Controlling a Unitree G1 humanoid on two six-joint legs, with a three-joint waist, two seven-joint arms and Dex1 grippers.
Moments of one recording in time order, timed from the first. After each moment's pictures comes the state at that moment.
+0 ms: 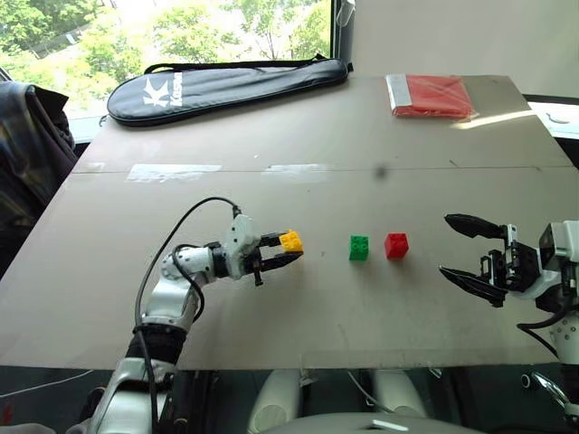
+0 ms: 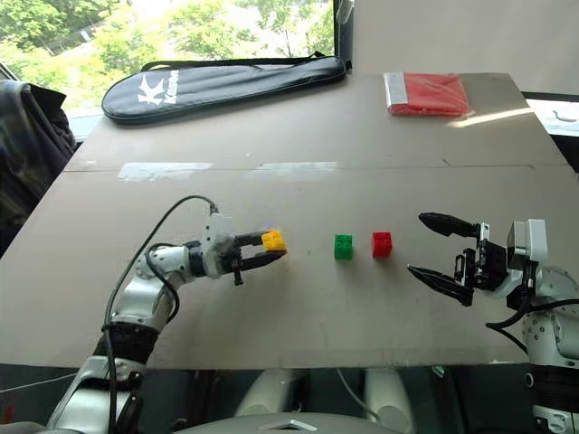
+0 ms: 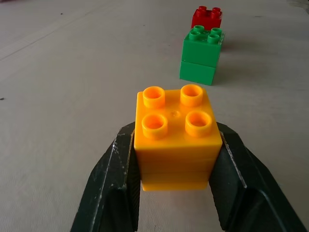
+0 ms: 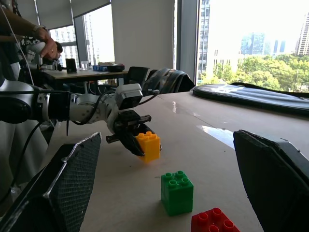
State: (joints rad) left arm -0.51 0.49 -0.12 0.52 -0.26 -0.21 -1.35; right arm -0.06 -0.57 -0.28 -0.07 0.78 0.05 1.41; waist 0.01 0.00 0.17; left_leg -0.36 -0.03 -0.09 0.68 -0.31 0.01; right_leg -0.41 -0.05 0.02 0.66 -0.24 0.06
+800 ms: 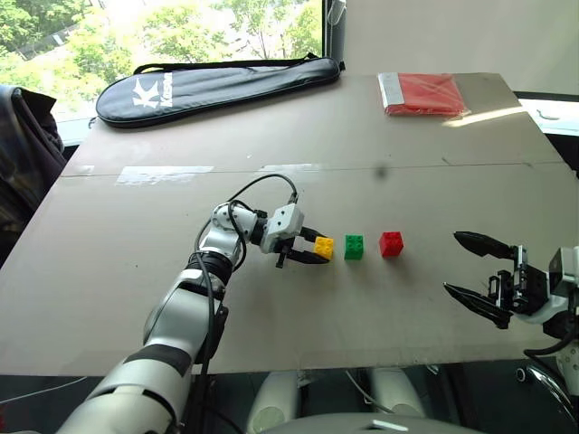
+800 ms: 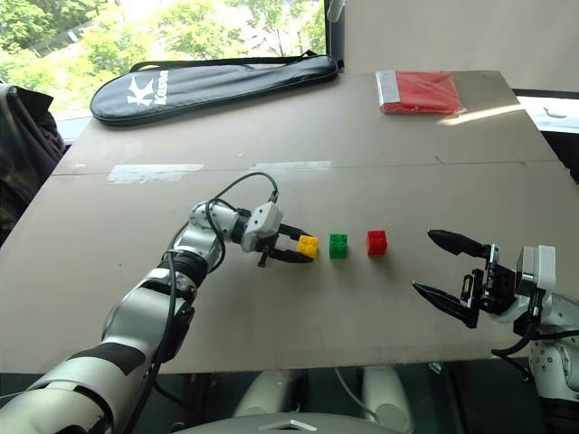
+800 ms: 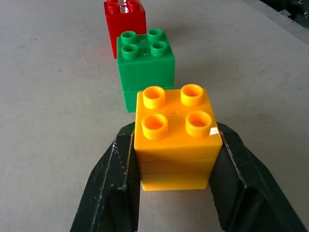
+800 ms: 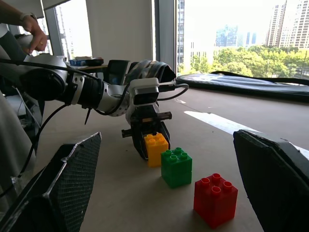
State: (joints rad) left arm -0.87 0.34 -0.21 1.10 -0.15 -0.52 -1.59; right arm 0.10 -0.55 -0.32 -0.13 0.78 -0.01 1.38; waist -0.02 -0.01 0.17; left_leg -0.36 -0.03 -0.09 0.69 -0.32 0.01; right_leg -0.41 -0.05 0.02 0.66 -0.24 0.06
